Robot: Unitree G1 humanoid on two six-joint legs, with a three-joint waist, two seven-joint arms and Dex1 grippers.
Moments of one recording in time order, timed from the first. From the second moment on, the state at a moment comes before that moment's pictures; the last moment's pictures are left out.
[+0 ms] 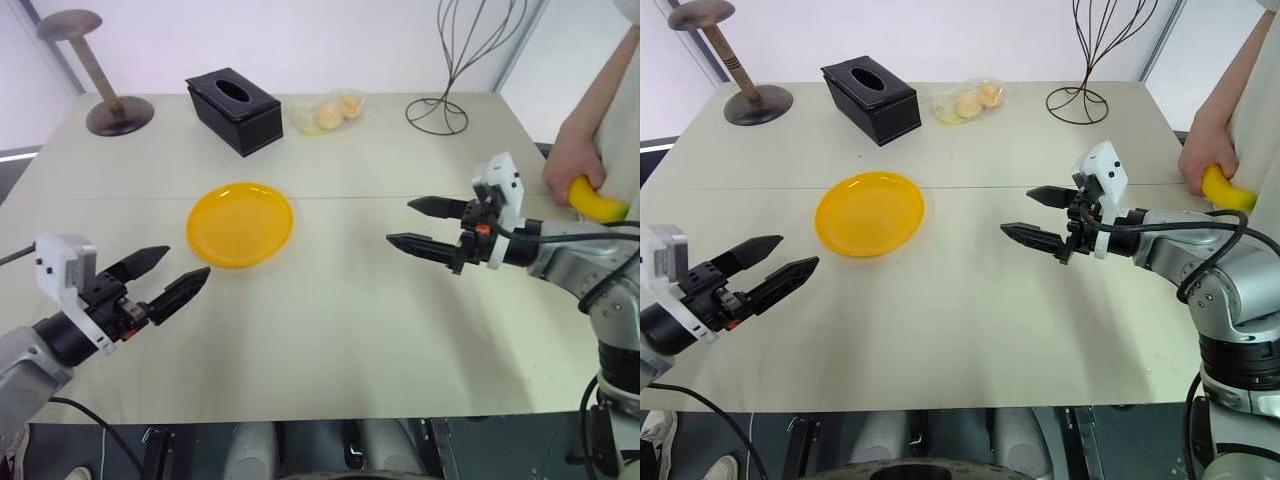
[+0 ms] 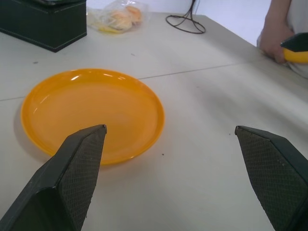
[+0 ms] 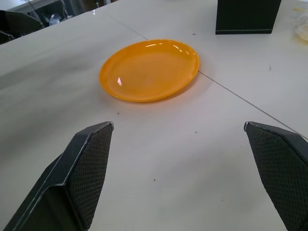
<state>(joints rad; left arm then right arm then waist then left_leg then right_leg) 0.34 0.81 0.66 -0.72 -1.19 0.69 -0.41 -0.45 -0.79 -0.16 -0.37 0.76 0.90 0.79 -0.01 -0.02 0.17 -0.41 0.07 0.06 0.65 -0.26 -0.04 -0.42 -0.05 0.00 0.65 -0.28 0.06</state>
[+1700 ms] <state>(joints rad) 0.21 0.78 0.64 -0.67 -1.17 0.69 -0.34 -0.45 -0.81 -0.16 -0.36 0.74 0.87 0.81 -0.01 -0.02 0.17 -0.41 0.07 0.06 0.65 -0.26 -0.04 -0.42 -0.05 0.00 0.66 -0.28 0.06</state>
